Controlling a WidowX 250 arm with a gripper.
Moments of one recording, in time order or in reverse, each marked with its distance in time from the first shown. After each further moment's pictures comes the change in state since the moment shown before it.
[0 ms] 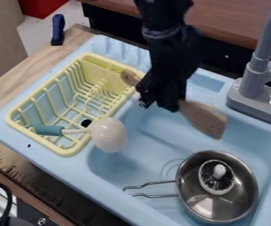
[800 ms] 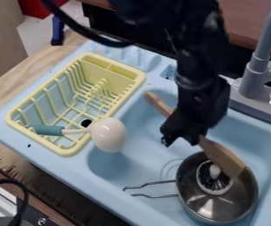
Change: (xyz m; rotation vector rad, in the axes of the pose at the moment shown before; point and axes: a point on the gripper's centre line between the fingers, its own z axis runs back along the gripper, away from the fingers) arm 0.034 -0.010 -0.038 0.054 0.117 -0.107
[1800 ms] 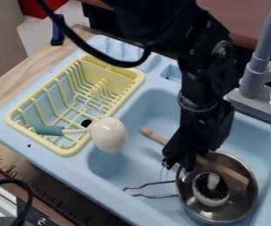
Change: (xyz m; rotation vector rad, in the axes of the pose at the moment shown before) arm 0.011 -0.019 -0.006 -0.084 -0.006 0.068
